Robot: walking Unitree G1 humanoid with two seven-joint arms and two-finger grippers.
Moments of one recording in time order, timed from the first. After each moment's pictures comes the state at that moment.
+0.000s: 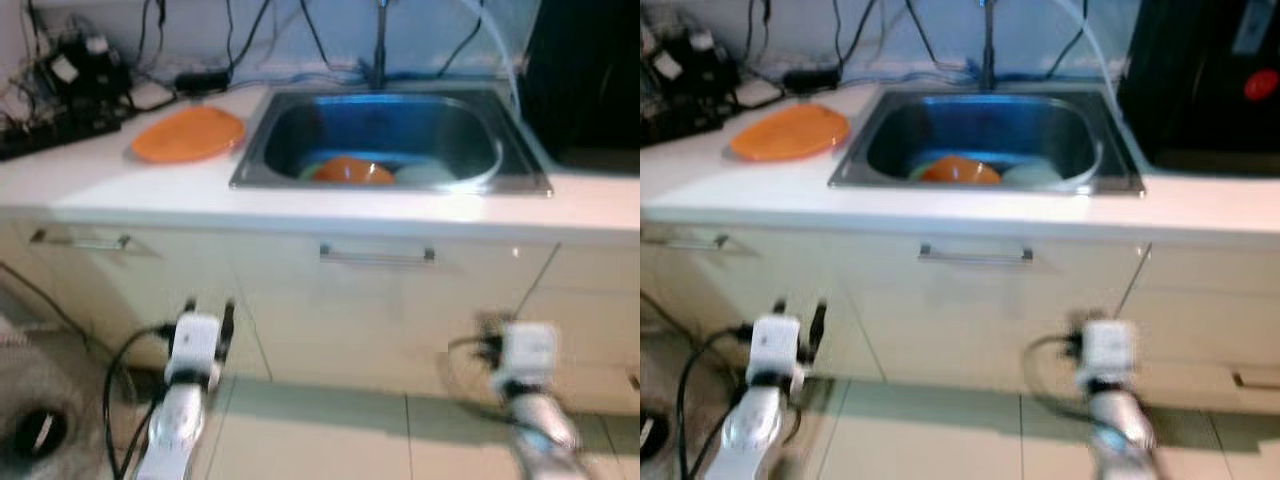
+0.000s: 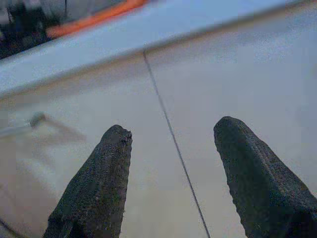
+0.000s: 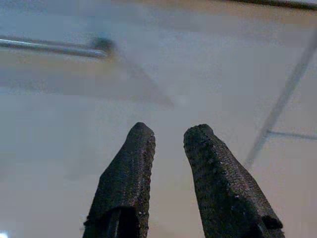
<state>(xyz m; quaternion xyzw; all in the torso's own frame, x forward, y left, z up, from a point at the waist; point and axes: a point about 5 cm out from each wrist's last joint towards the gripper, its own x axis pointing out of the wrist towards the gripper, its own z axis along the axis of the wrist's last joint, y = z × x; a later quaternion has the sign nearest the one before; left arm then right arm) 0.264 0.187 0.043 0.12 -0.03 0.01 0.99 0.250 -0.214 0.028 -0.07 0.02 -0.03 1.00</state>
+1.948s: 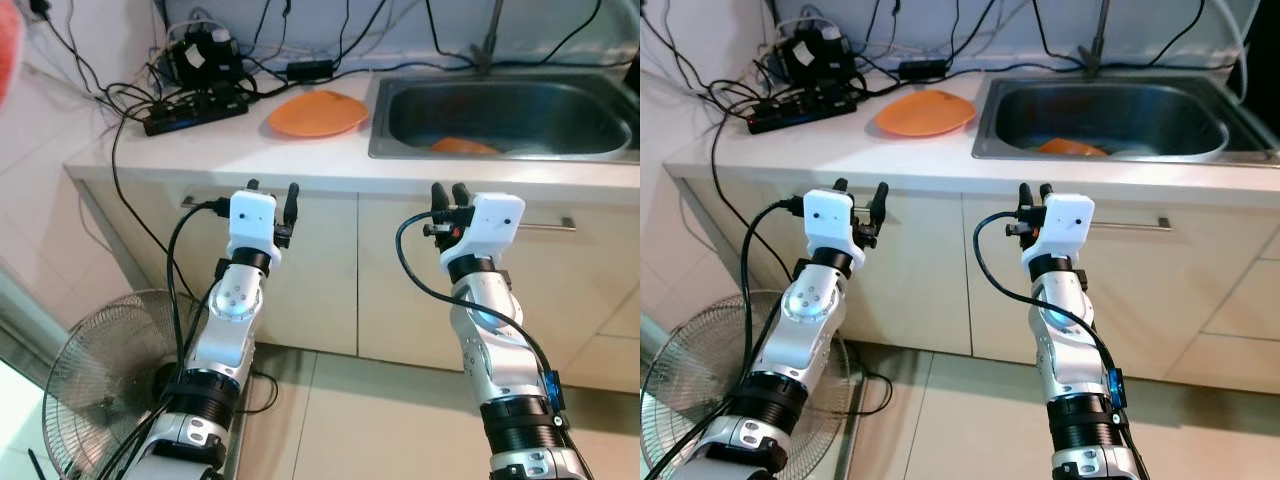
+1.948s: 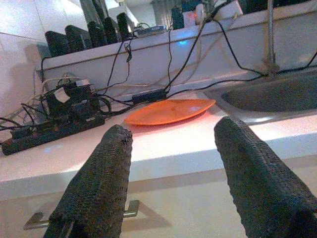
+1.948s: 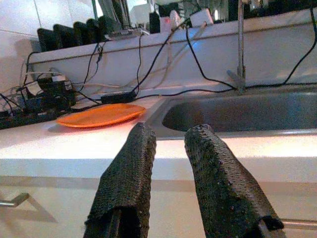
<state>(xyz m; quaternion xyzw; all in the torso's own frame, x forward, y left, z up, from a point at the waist) 0.348 0.114 0.158 0.04 -0.15 -0.06 0.99 0.332 -0.143 0.165 0.02 -0.14 0.02 0.99</state>
